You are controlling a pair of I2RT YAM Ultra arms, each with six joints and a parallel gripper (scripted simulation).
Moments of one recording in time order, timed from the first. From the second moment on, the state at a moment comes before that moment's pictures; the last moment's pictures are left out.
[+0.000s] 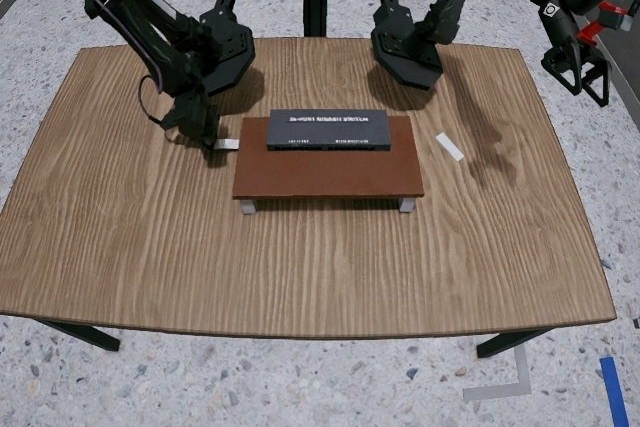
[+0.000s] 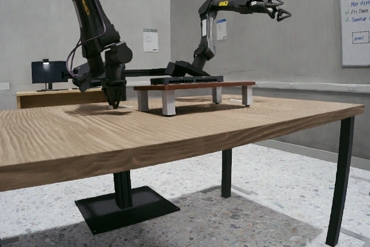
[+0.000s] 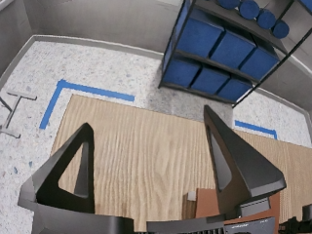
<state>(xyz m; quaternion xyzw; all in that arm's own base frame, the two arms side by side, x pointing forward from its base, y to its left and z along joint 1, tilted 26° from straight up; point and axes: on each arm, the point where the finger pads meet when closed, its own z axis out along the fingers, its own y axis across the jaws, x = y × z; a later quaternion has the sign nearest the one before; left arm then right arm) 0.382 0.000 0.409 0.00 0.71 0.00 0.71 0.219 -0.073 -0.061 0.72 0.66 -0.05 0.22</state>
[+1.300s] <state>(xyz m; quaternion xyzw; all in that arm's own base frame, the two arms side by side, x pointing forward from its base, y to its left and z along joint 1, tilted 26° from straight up) 0.382 0.000 0.409 0.00 0.71 0.00 0.71 0.222 -0.079 -0.078 0.72 0.65 -0.05 0.22</state>
